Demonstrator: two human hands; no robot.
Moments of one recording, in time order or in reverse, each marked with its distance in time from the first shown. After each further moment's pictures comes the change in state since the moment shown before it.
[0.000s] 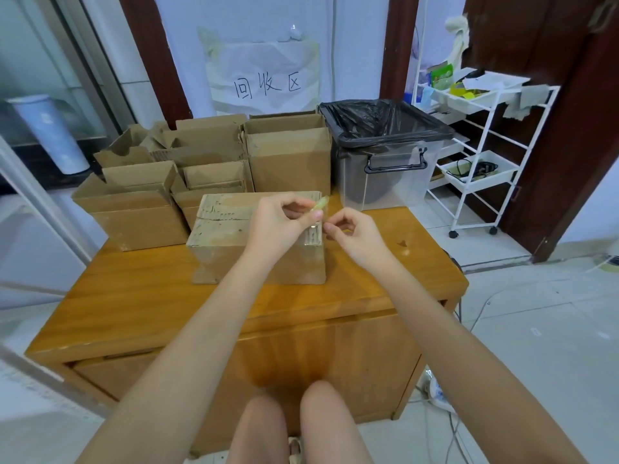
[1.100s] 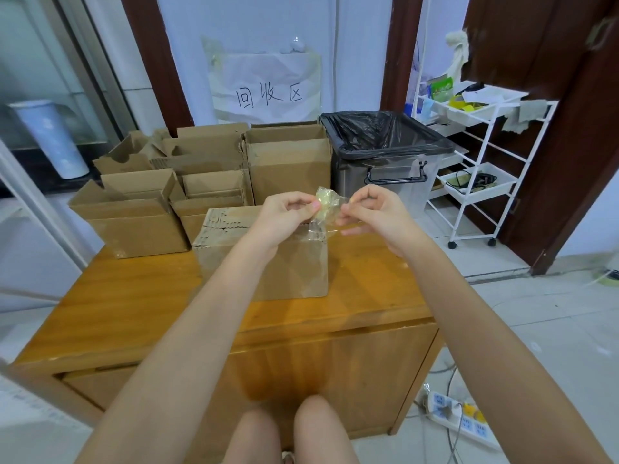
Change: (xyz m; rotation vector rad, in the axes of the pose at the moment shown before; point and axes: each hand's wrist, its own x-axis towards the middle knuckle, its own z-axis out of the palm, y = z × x) left_hand 0.028 0.009 0.001 -0.227 -0.176 -0.224; right_hand 0.021 -0.041 -0.049 0.301 -0.075 0.161
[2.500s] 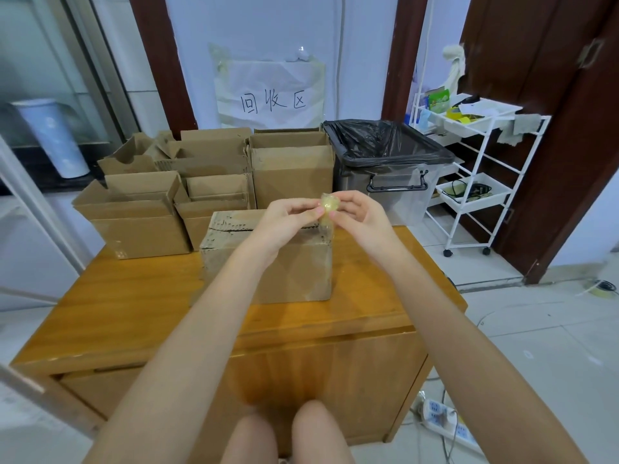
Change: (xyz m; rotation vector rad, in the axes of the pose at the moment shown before) left_hand -0.002 -0.003 -0.008 -0.090 -0.078 0.070; right_hand -0.003 0.001 0.031 -0.088 0.011 -0.171
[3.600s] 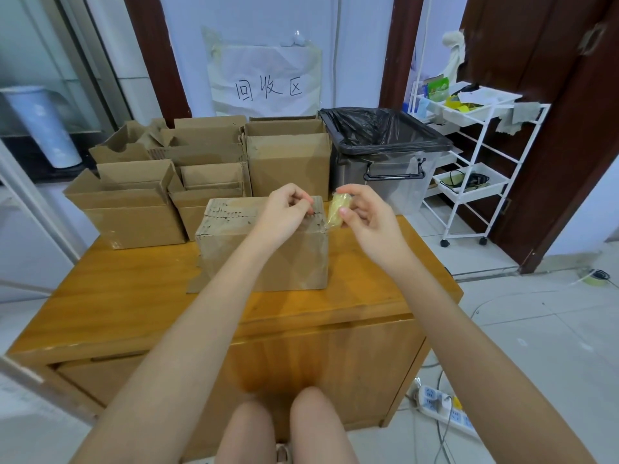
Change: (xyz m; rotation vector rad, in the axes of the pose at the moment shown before) left_hand 0.003 -0.006 0.009 0.260 0.139 0.025; right_hand -0.023 0.008 -0.007 -0.228 0.053 -0.179
